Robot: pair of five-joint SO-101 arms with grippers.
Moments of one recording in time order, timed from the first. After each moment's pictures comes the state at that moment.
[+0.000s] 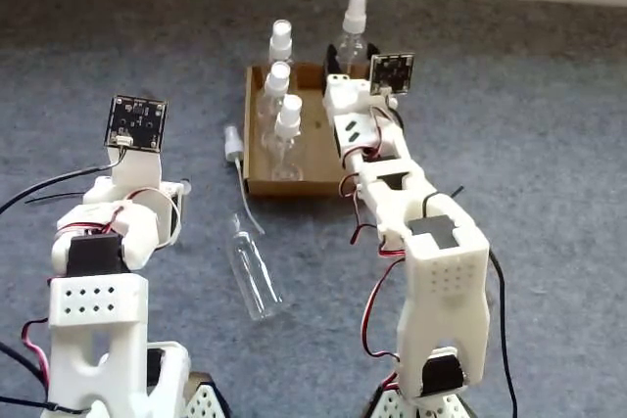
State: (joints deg) left arm -11.6 -54.8 54.5 56.7 -6.1; right arm -14.9 33.6 15.5 -39.8 -6.1
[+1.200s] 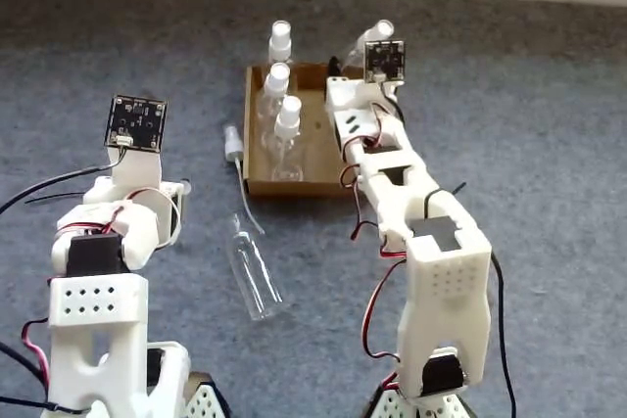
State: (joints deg) left arm -11.6 -54.8 54.5 56.7 -6.1; right arm -14.7 32.2 12.2 -24.8 -3.6
